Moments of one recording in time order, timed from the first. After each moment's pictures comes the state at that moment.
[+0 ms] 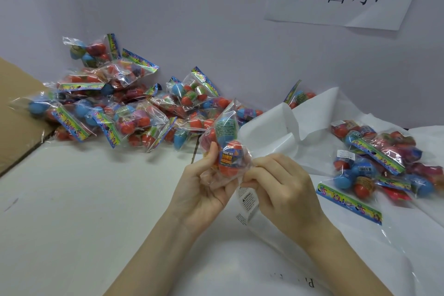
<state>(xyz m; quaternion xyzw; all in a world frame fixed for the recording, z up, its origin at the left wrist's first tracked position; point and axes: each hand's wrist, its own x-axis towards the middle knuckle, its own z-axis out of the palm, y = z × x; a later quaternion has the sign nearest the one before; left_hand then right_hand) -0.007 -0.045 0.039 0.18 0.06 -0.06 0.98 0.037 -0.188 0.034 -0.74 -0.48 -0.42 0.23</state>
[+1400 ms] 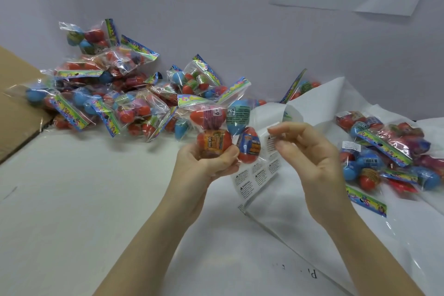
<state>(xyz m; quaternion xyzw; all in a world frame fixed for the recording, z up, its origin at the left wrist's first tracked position) -0.015 -0.045 0.048 0.55 0.08 0.11 0.82 0.030 -0.196 0.059 -0.68 -0.30 -0.06 0.67</state>
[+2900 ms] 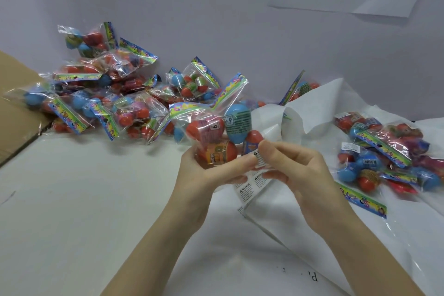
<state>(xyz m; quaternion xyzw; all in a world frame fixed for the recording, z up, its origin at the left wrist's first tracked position) -0.025 -0.051 0.058 0.58 0.02 0.12 0.81 0.020 -0.193 0.069 -0.66 -0.18 0.13 0.71</state>
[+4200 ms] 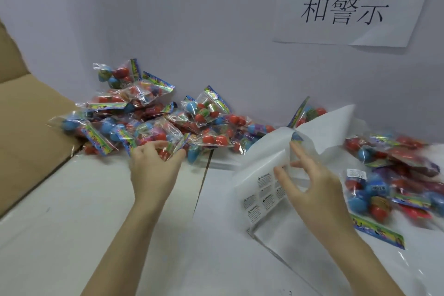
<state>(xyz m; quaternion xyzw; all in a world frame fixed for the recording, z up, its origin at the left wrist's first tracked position) 0.005 0.030 0.045 0.79 0.33 0.31 0.41 0.039 -0.205 0.053 -0.86 -0.20 -0.19 0.43</state>
